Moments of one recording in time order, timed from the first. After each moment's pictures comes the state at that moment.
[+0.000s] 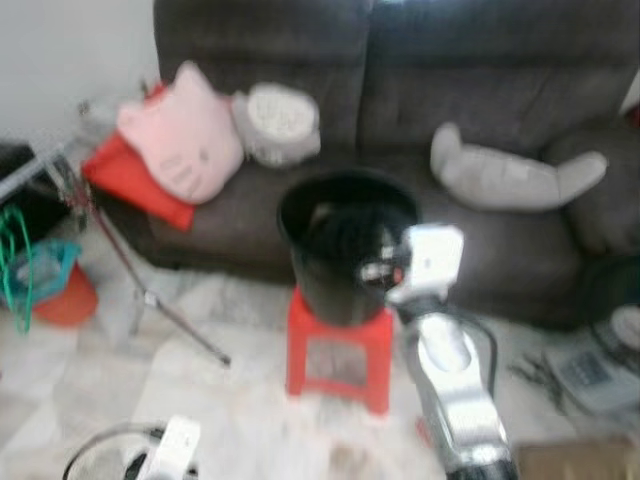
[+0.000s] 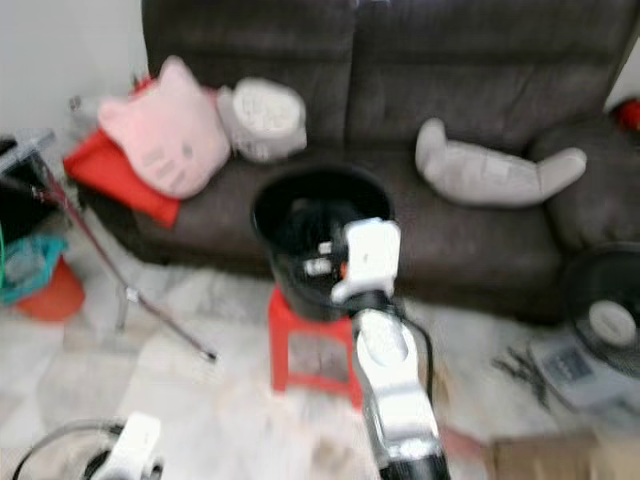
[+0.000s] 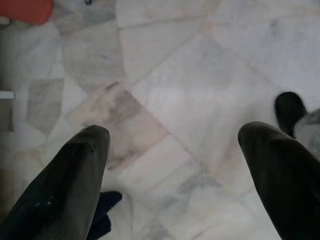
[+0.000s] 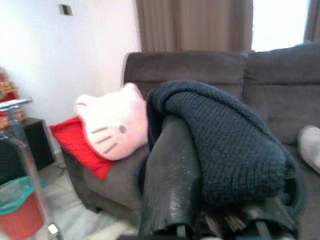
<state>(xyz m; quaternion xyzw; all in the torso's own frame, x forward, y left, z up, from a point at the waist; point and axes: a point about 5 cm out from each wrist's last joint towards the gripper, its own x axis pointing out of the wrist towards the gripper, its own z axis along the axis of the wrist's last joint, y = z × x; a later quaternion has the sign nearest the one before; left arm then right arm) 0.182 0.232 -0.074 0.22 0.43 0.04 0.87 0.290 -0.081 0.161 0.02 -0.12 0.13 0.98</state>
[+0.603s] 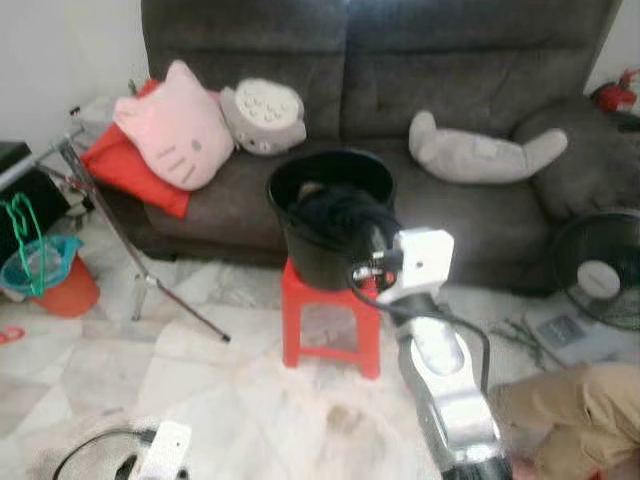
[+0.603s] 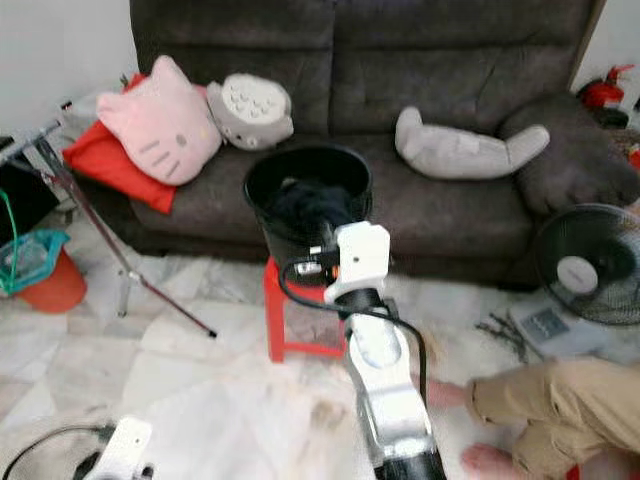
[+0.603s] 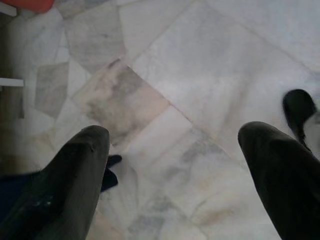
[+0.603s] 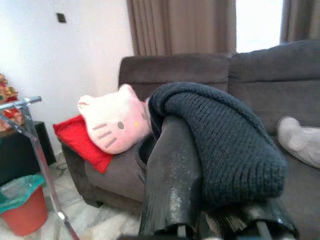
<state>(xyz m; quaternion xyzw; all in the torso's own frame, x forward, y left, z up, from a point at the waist) 0.179 0.227 -0.077 0.22 0.43 0.04 0.87 0.293 -0.094 0.160 0.00 -0.13 0.11 0.99</state>
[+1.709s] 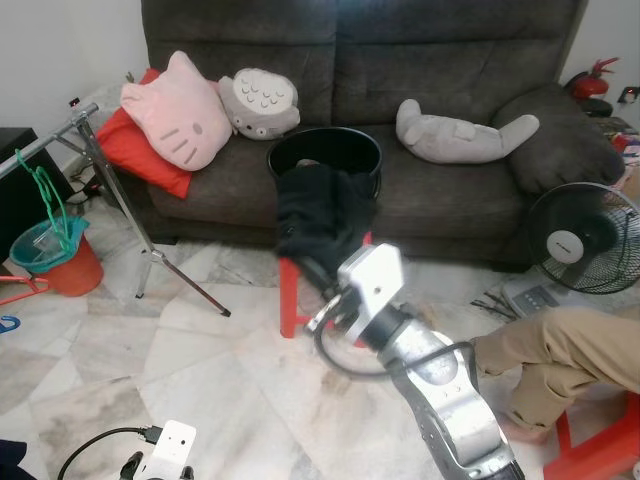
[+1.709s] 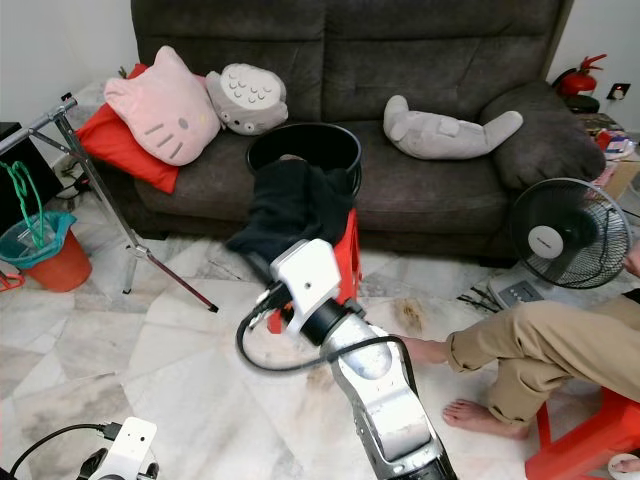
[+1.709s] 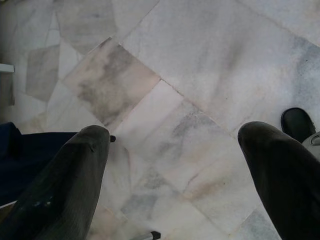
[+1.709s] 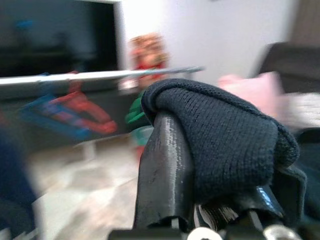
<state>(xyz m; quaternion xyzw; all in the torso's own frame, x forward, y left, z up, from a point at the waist) 0.182 0.229 -0.075 0.22 0.43 0.04 0.87 0.247 -0.040 0.165 -0.02 -0.10 0.47 0.88</state>
